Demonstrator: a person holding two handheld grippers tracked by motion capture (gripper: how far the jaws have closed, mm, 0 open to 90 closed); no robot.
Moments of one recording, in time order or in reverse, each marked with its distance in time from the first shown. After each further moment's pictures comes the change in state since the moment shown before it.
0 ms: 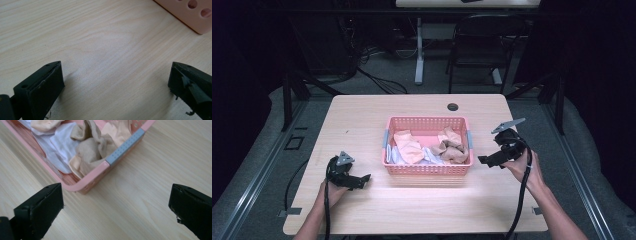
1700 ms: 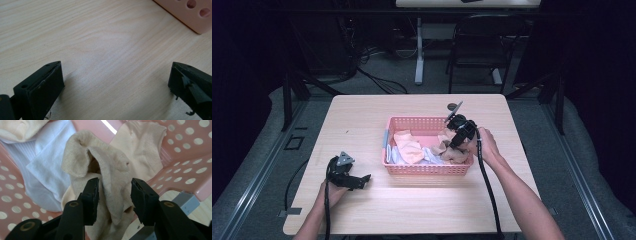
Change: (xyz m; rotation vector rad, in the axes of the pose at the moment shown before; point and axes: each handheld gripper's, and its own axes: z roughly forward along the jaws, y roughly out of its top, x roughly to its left) left arm -0.001 0.000 0.000 -0.006 0.004 -0.003; right arm 0.025 0.098 0.109 0.336 -0.013 -0.094
